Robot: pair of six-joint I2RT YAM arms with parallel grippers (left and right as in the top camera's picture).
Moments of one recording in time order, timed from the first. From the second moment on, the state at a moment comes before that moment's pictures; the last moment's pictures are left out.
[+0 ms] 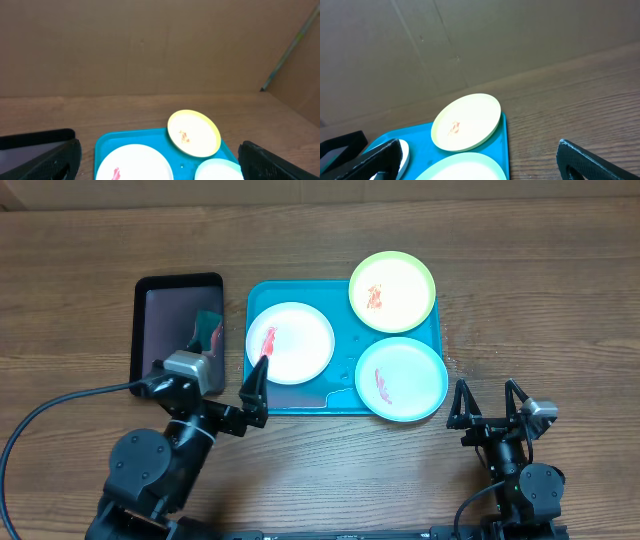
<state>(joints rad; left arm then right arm) -0.40 0.55 0.76 -0.34 -0.06 -0.22 0.09 0.01 0.02 -0.03 -0.02 0.34</state>
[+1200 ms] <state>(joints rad) -0.47 1.47 1.61 -0.90 -0.37 -0.21 0.09 0.12 0.14 -0.11 -0.07 0.38</state>
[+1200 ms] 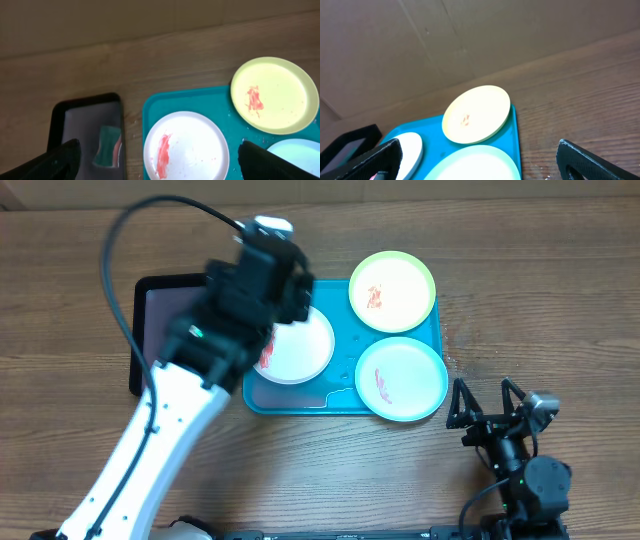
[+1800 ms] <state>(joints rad) -0.29 1.49 1.66 -0.96 -0.09 -0.23 0.09 1.02 1.04 -0.56 -0.09 0.35</state>
